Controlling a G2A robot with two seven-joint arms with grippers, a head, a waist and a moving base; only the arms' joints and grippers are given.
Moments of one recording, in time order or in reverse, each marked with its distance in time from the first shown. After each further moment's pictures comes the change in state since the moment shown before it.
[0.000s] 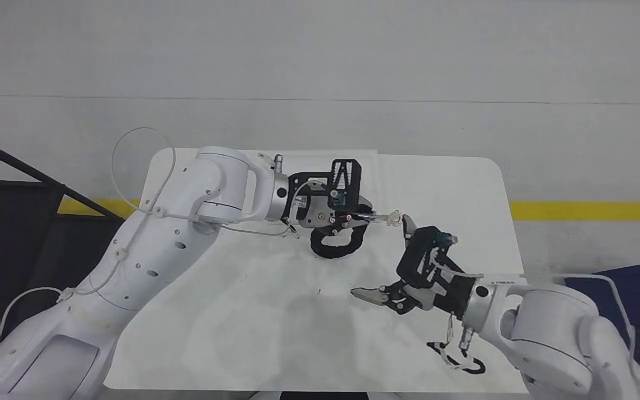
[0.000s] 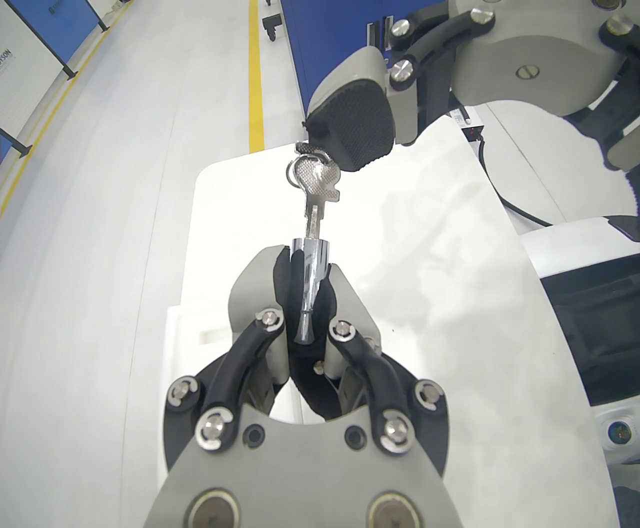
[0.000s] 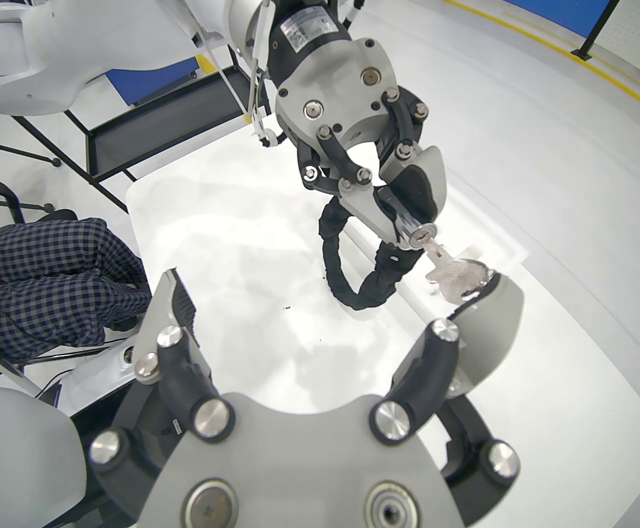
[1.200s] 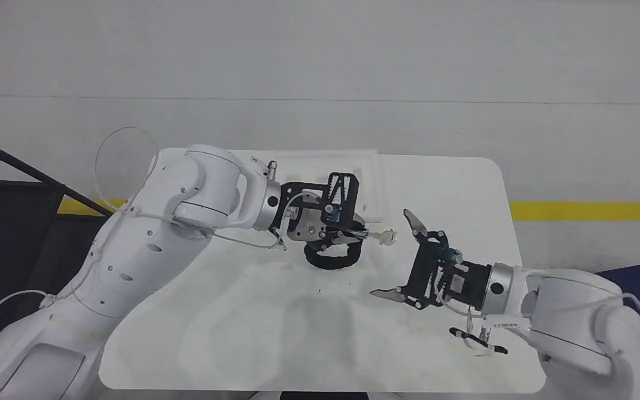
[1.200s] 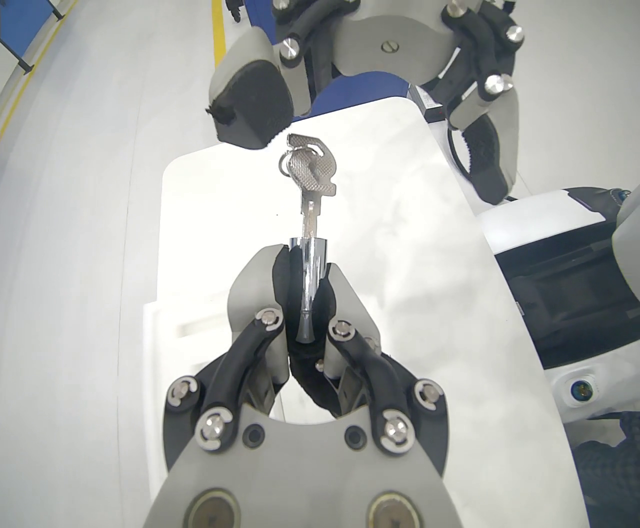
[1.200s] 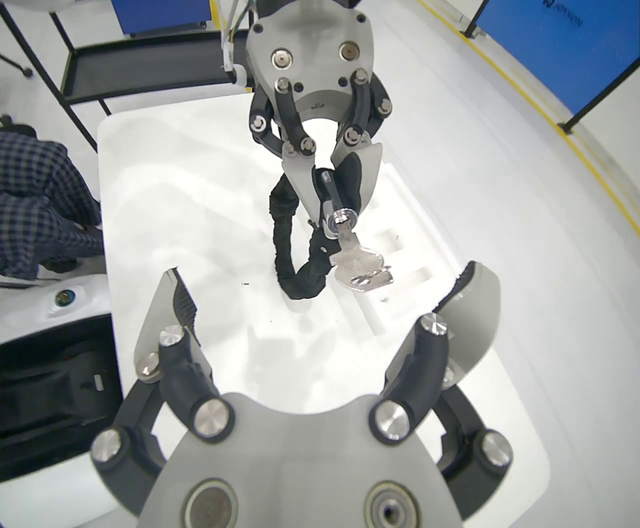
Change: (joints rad) left arm -0.001 0.051 -0.029 -0.099 -0.261 -0.046 -0.288; right arm 0.045 0.024 0.076 0.048 -0.182 -0.357 -0.081
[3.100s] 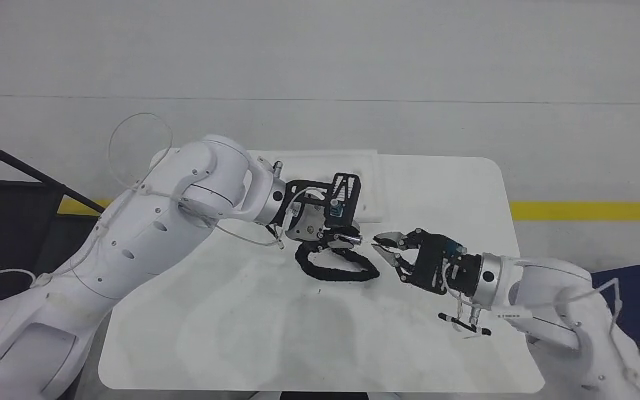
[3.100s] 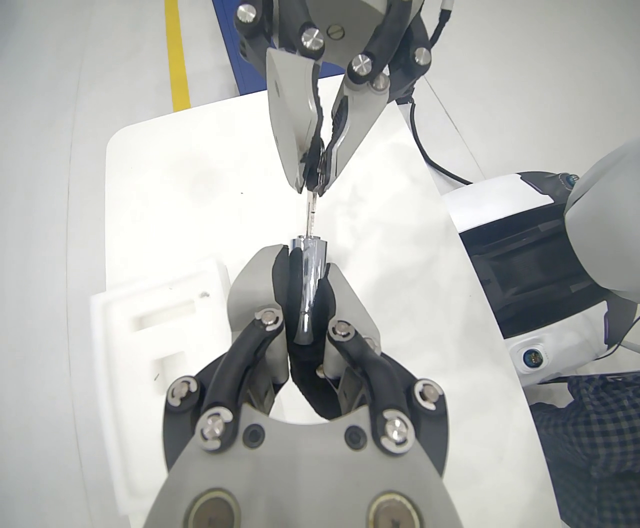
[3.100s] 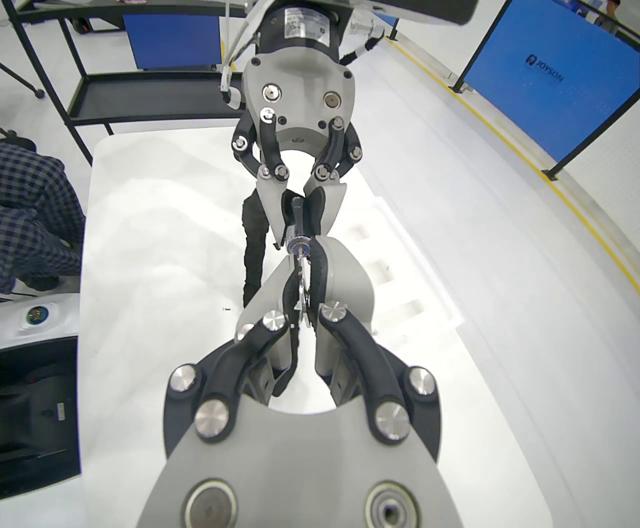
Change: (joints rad) left arm -0.140 0.023 0.178 0.098 -0.123 -0.015 -0.013; right arm 0.027 -0.002 -0.063 0.160 -0.039 -0.015 -0.256
